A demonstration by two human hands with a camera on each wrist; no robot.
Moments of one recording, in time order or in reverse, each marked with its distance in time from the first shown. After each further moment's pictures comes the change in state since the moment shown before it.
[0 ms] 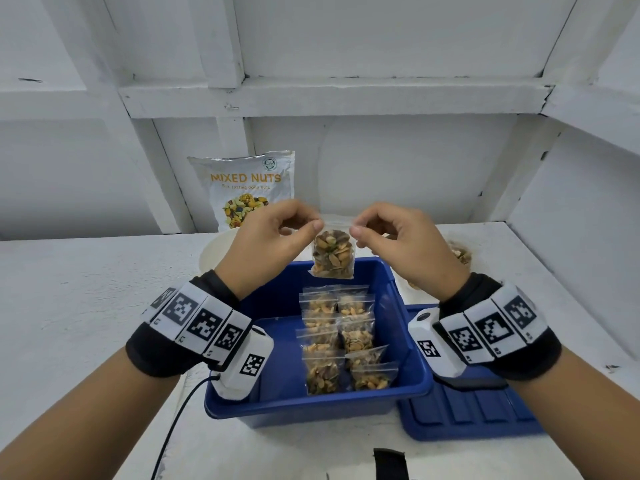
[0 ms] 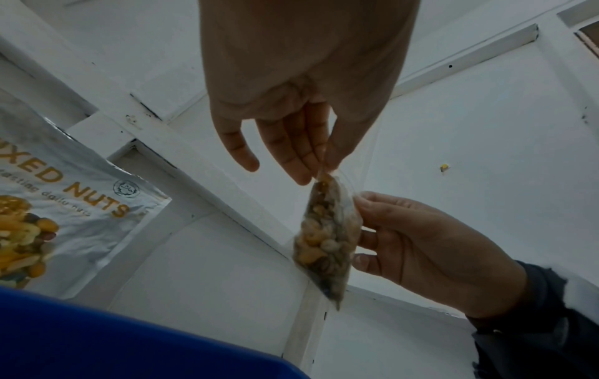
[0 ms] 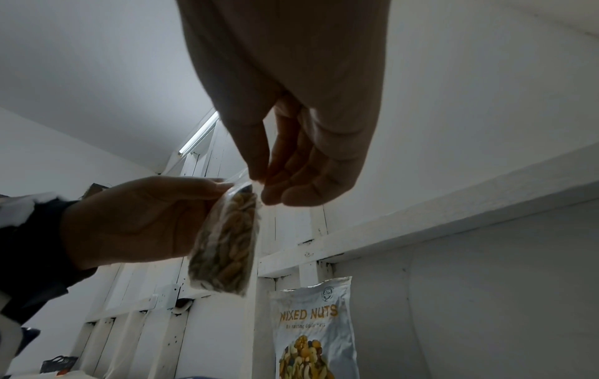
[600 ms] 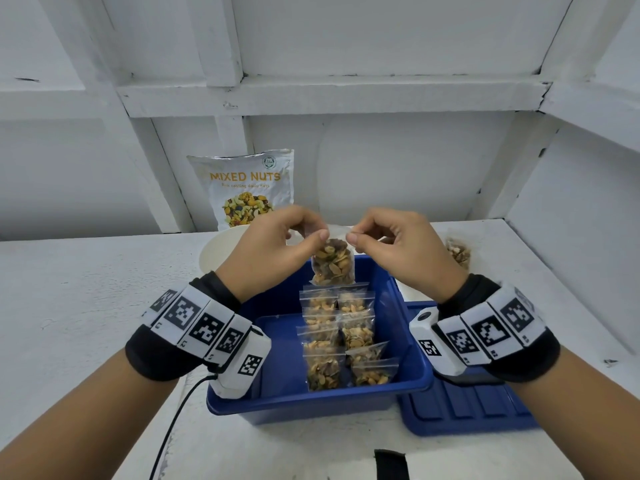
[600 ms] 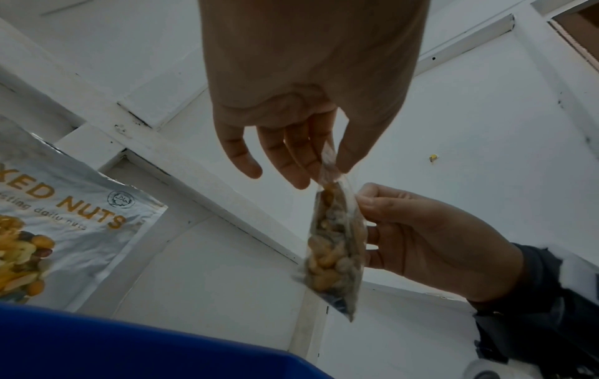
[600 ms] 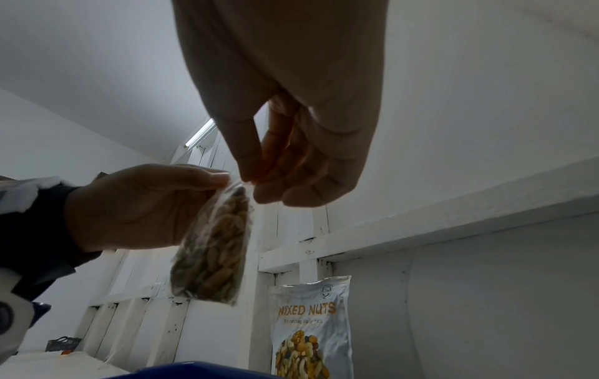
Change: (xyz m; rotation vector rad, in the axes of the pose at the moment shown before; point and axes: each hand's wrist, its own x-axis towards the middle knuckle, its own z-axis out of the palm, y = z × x) left_hand -0.006 0.000 0.001 0.068 -0.085 0.061; right_hand -0.005 -0.001 0.004 -0.043 -0.011 -0.034
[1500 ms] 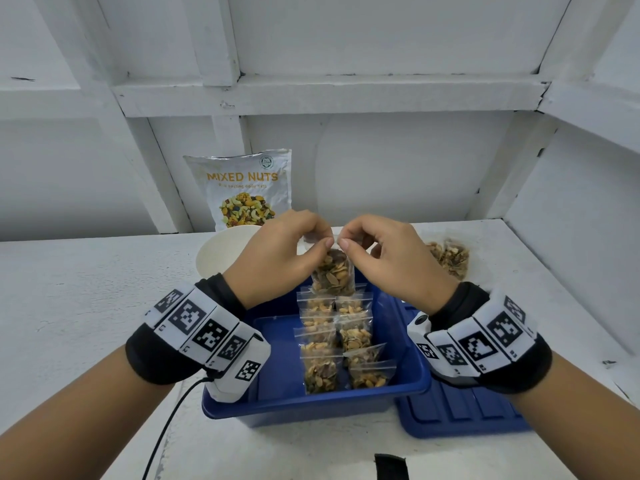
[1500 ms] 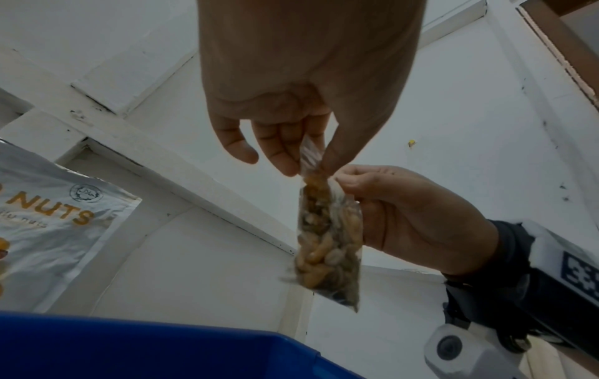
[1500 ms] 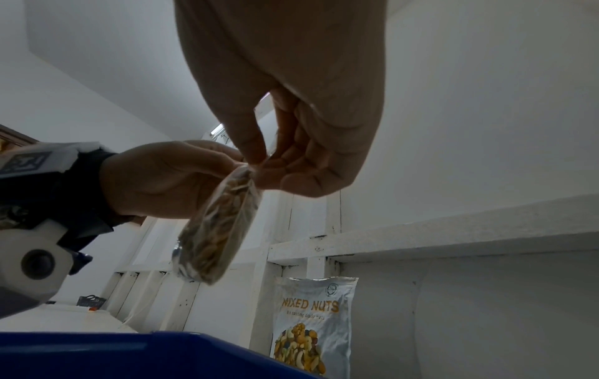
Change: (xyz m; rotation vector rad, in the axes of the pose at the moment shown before) left_hand 0.001 0.000 0.009 0.126 -0.011 0.116; right_hand -0.004 -0.004 0.009 -0.082 -0.009 -0.059
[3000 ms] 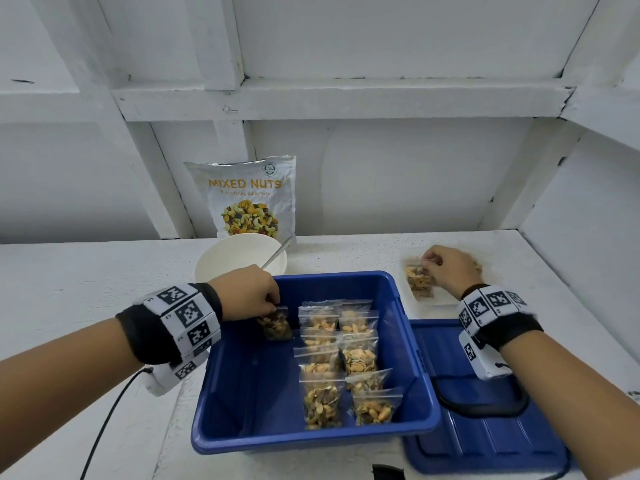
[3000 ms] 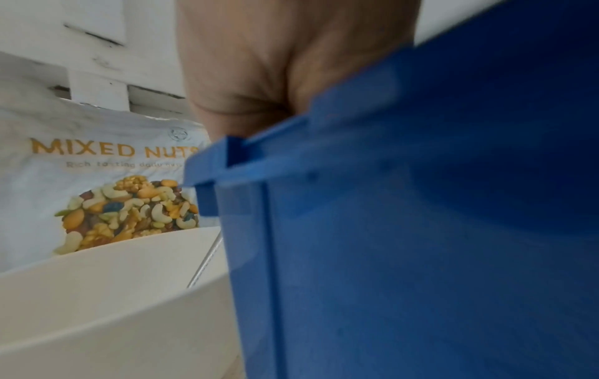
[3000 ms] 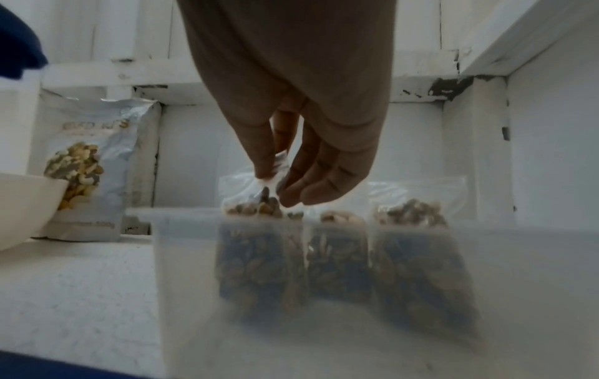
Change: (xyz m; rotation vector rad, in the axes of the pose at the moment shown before) left_hand -0.009 -0.078 -0.002 0.531 -0.845 -0.373; right_hand 0.006 0.192 -0.023 -0.342 0.015 0.644
